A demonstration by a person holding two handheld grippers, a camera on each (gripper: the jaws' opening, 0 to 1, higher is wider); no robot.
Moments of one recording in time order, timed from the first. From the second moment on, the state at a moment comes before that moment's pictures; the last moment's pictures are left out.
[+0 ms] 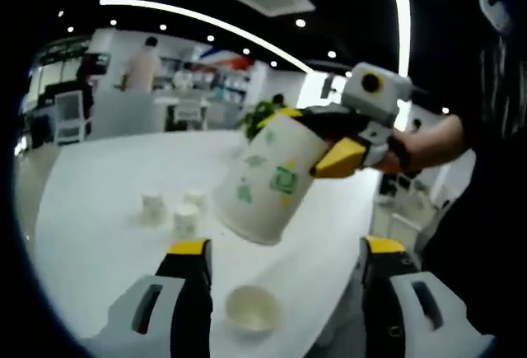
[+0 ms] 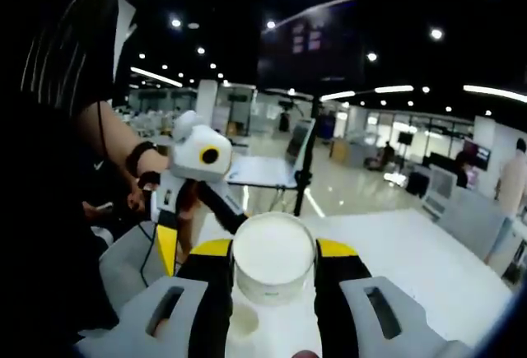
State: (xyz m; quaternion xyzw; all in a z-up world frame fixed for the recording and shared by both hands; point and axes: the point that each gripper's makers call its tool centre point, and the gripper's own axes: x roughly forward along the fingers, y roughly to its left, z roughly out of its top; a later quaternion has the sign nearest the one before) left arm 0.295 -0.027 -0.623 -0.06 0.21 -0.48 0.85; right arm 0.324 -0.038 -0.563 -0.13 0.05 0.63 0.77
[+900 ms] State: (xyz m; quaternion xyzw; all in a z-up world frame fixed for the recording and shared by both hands) left arm 0.295 -0.013 -0.598 -0.13 0.18 -0.49 0.84; right arm 0.310 -0.047 -0.583 -0.09 0.08 0.67 0.74
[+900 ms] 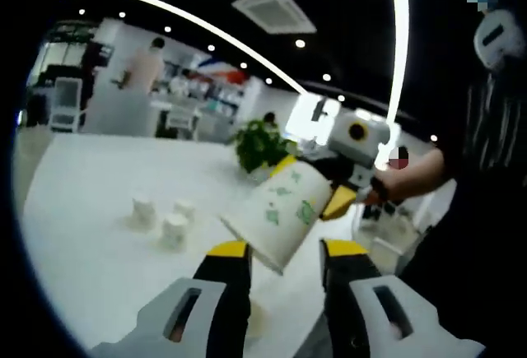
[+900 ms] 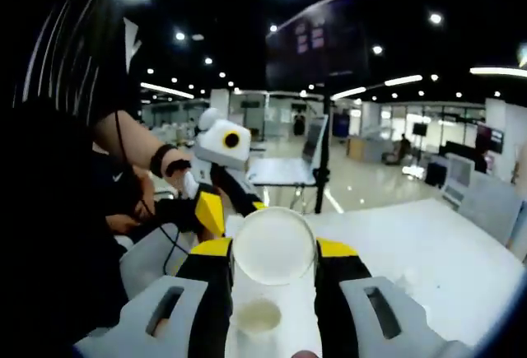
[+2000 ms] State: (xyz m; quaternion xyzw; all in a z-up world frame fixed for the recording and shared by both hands) left arm 0.276 -0.038 -0.585 -0.11 0.20 -0.56 0.79; right arm 0.306 -0.054 -0.602 -0.08 0.10 0.67 0.73
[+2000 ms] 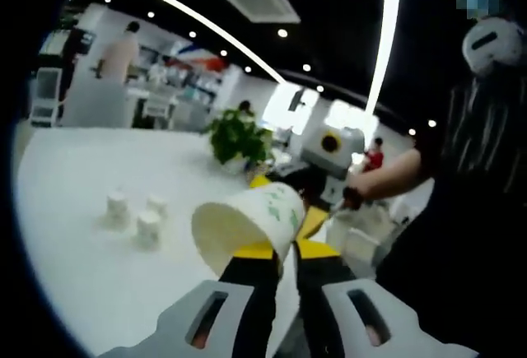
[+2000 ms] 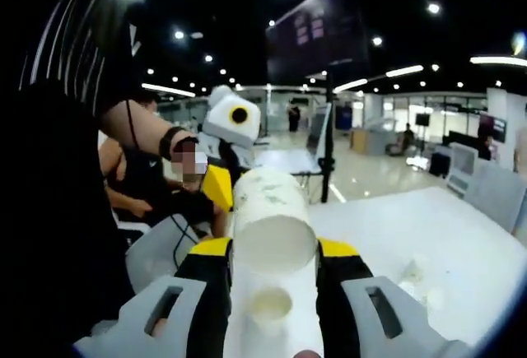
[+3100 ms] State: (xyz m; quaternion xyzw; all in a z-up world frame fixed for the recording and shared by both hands) left arm 0.286 -0.033 -0.595 -0.05 0.23 -0.56 0.80; right arm 0.310 -0.097 -0.619 -0.03 0.10 0.58 0.81
